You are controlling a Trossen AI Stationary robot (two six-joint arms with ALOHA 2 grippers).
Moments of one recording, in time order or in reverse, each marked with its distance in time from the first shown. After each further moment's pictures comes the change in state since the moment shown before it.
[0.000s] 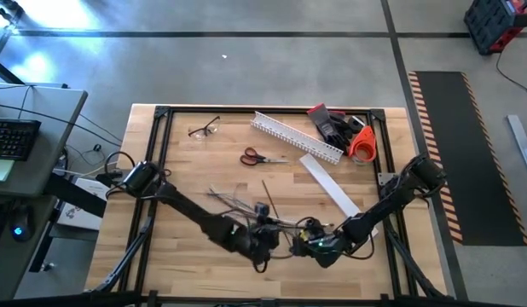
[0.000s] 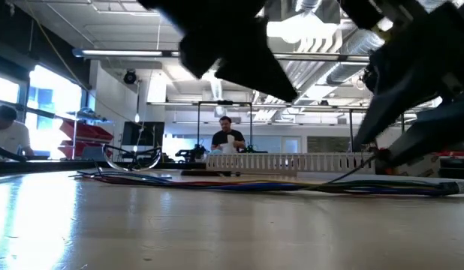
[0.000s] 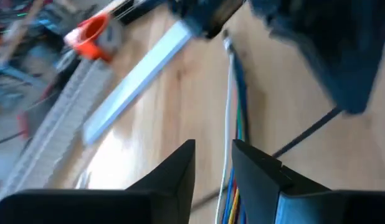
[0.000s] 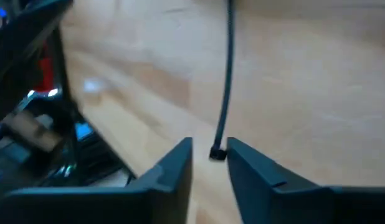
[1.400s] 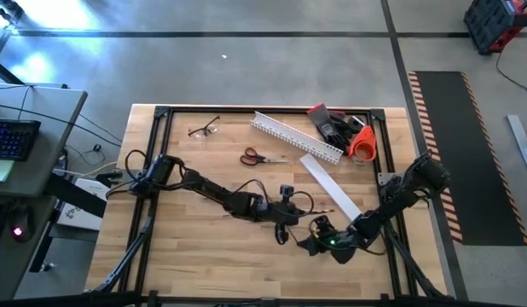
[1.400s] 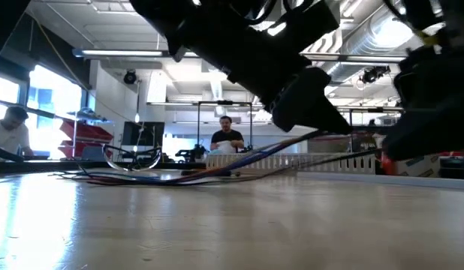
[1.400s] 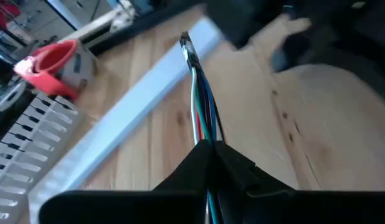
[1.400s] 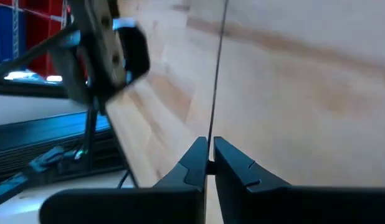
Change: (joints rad) left arm 0.248 0.121 0.003 0.392 0.406 0.263; right arm 0.063 -0.012 -0.236 0.346 0.187 -0.225
